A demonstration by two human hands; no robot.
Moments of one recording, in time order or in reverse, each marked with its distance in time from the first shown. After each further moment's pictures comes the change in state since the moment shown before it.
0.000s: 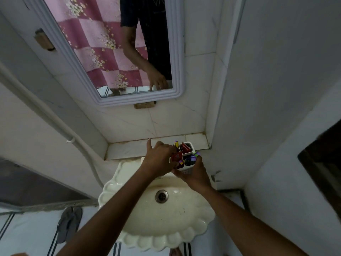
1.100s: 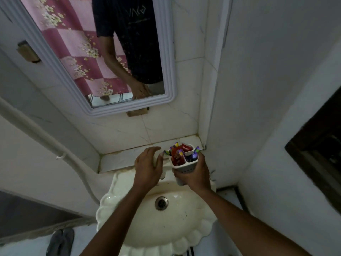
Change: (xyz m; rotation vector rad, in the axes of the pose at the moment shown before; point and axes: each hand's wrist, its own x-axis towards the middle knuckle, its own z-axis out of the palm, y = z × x) left_hand -0.014 -0.041 0.039 -0.521 0.469 -0.092; right_hand -0.022 -0.031 0.003 0.076 0.285 -0.082
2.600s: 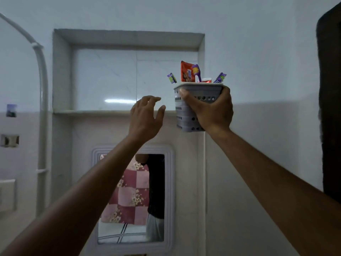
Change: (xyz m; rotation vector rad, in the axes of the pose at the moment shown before) left_hand 0.217 0.389 -0.397 0.180 0.923 0.591; right_hand 0.021 -0.605 -0.302 0.398 0.564 -0.990
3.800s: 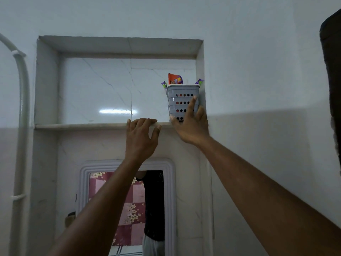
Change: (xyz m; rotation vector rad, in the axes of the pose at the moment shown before) left_hand 0.004 -0.053 0.064 -0.004 0.043 -0.015; right_hand 0.050 0.077 0.097 -0.610 -0.462 -0.093
